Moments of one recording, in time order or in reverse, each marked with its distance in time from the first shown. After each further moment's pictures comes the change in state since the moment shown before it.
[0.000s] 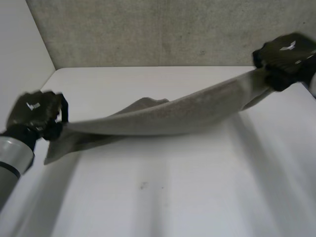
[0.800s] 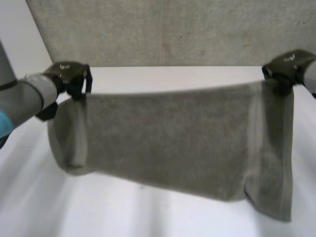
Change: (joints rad) left arm -0.096 -0.622 0.993 -0.581 0.018 0.001; right arm -0.002 0.393 -0.455 0.252 0.182 -0.042; left_hand 0.000 0.000 0.000 0.001 0.000; right_hand 0.006 0.010 0.000 0.000 0.006
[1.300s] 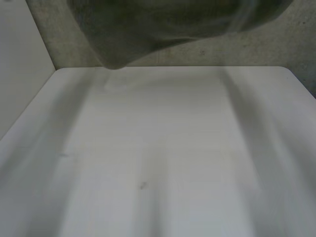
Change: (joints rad) left arm 0.009 -0.046 0.687 0.090 -0.068 -0.247; right arm 0.080 -0.070 -0.272 -0.334 0.068 0.296; left_hand 0.000 0.000 0.000 0.000 0.000; right_hand -0.001 0.000 0.000 0.001 0.004
